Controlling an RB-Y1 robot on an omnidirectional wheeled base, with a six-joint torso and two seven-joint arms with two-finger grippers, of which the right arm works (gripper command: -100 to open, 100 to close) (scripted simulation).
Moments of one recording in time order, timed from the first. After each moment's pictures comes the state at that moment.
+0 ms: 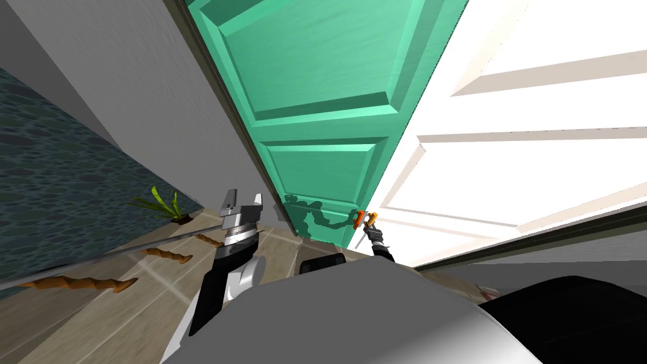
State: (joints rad) arm 0.28 -0.33 0.12 -0.98 -0.63 -0.84 -1.44
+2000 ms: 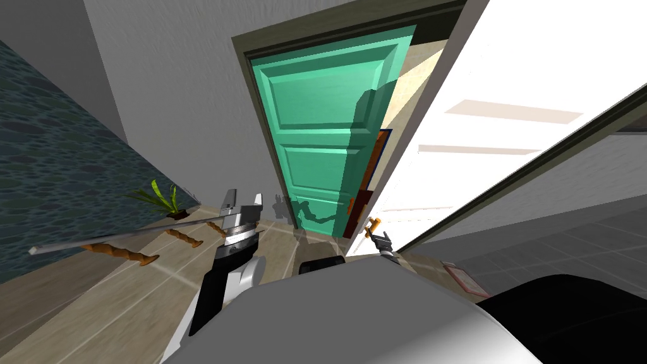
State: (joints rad) arm 0.33 -0.34 0.10 -0.88 -0.63 -0.88 -1.47
